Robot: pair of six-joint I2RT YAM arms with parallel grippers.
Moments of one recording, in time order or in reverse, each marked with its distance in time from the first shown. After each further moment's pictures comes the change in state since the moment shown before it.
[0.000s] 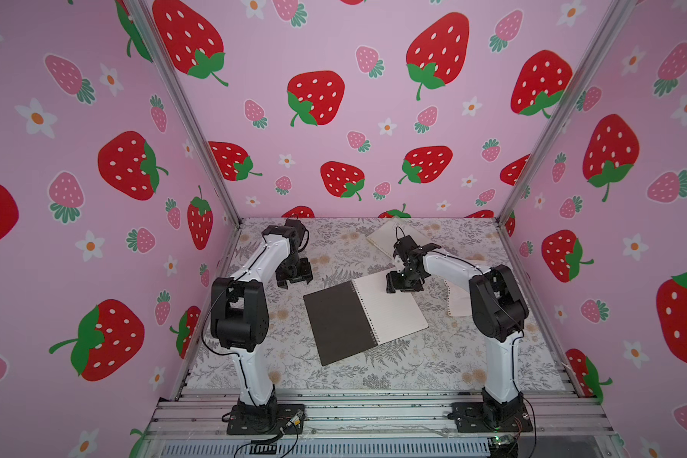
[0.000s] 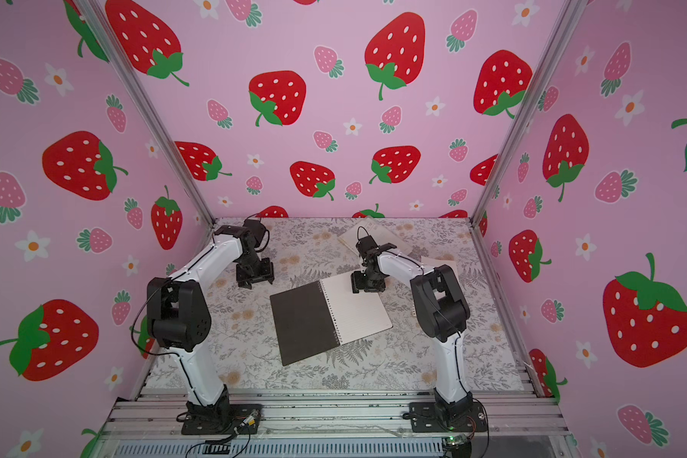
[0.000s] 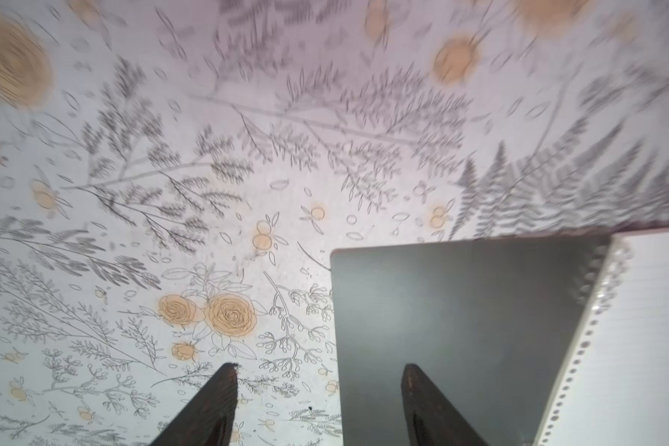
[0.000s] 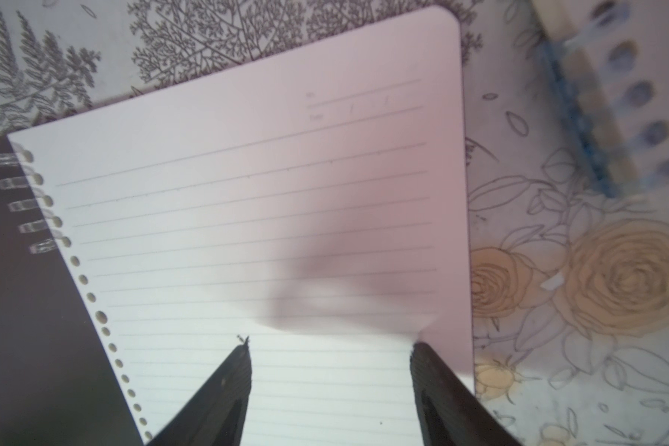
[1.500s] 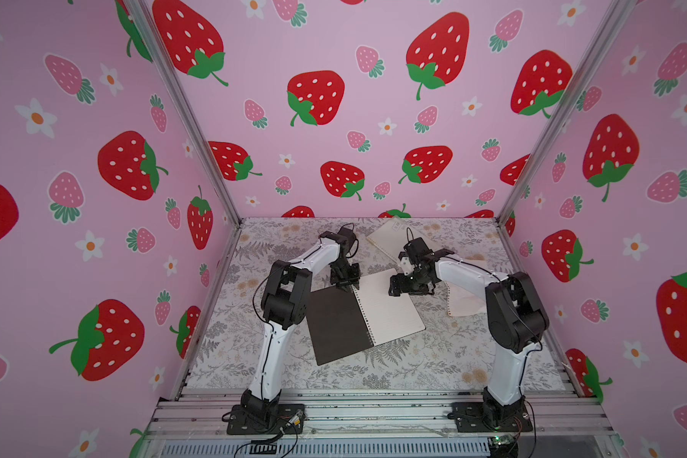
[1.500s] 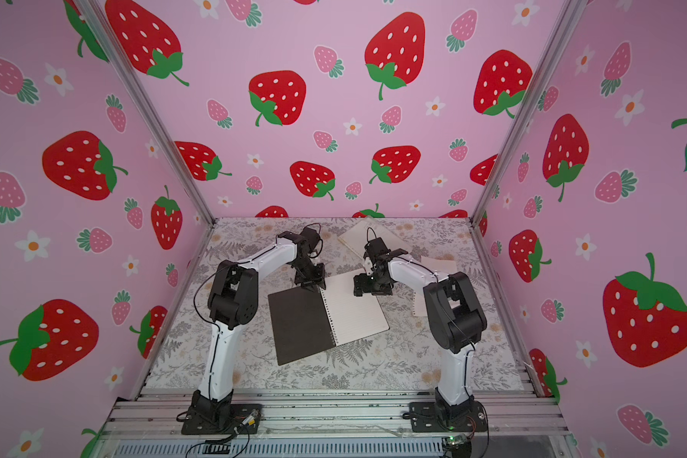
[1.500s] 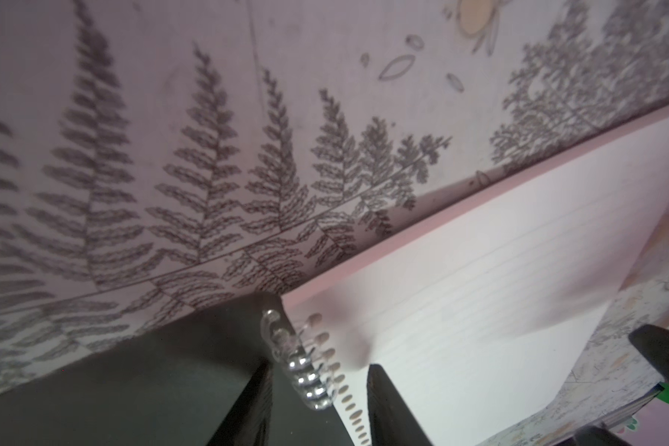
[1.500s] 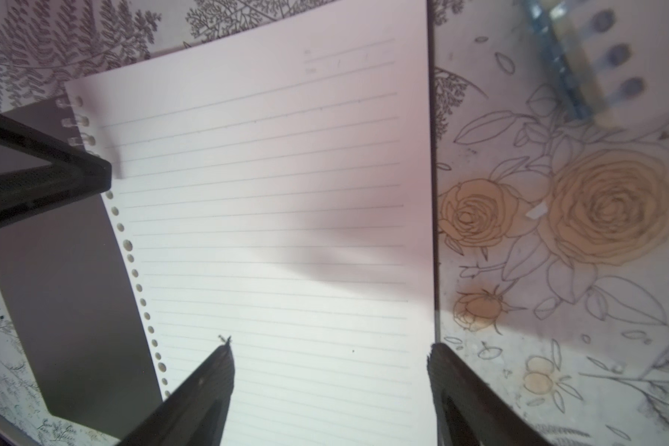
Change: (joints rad) left arm -0.268 0.436 0.274 0.092 0.328 -0.045; right arm -0.019 -0.154 -0.175 0.121 -0.166 -0.020
